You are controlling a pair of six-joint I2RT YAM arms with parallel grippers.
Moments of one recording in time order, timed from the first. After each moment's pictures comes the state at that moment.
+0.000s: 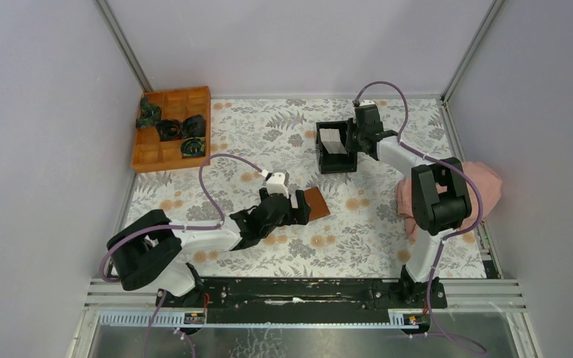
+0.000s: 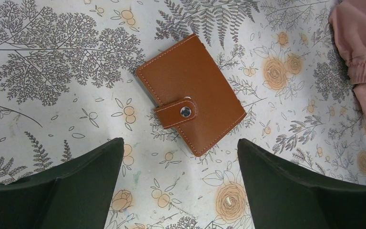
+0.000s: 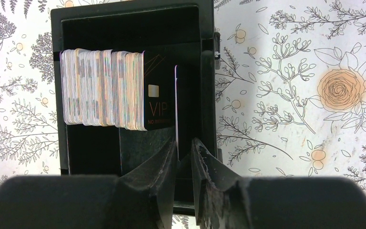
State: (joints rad) left arm -0.97 1.47 0.58 0.32 -0.36 -0.71; right arm 0.29 1.88 1.29 -0.17 0.06 0.27
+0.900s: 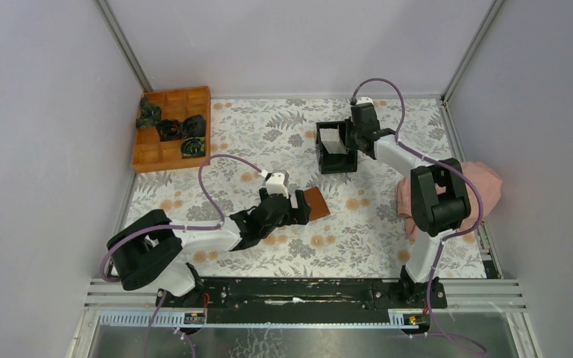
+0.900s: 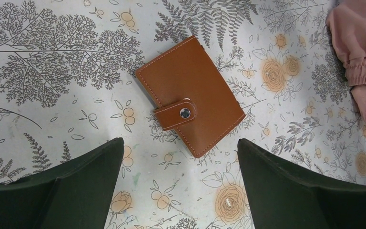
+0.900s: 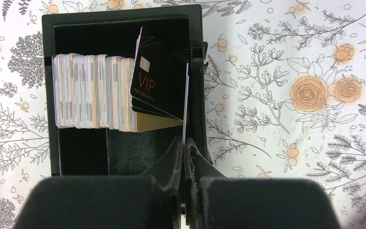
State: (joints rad) left arm -0.97 1.47 0.57 0.35 -0.36 -0.71; right arm 0.31 1.88 1.32 -0.20 0.16 0.22
